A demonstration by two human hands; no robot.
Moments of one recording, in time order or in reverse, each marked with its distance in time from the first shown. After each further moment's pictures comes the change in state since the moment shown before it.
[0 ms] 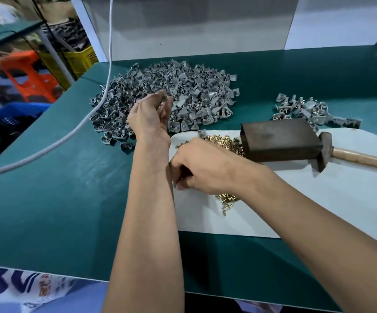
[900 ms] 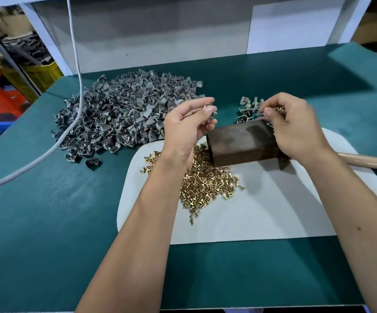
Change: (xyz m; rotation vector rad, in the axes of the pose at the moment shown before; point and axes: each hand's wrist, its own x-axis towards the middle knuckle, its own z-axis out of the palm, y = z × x) left_hand -0.065 -0.071 0.051 0.362 -0.592 -0.039; right_hand -0.103 0.153 -0.050 0.243 0.856 0.527
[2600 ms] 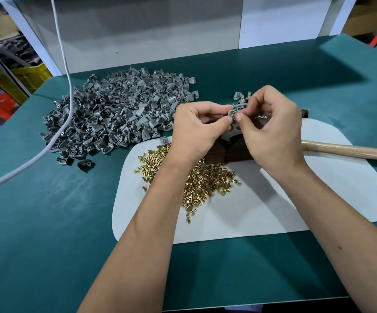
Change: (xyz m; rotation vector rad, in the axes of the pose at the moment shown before) left_hand -0.007 -0.011 0.018 0.329 -0.171 0.214; right_hand -0.035 -0.037 0.022 0.209 0.230 -0.169
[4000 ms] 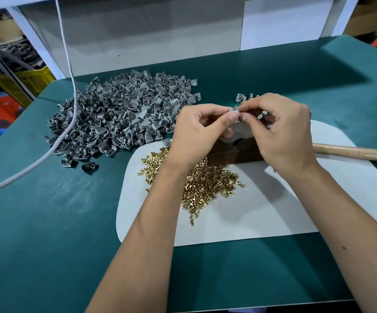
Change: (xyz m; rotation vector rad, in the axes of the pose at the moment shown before) left_hand -0.001 0.004 -0.010 0.087 -0.114 0.058; right_hand 0.006 0.004 -0.010 -0.157 -0.066 -0.204
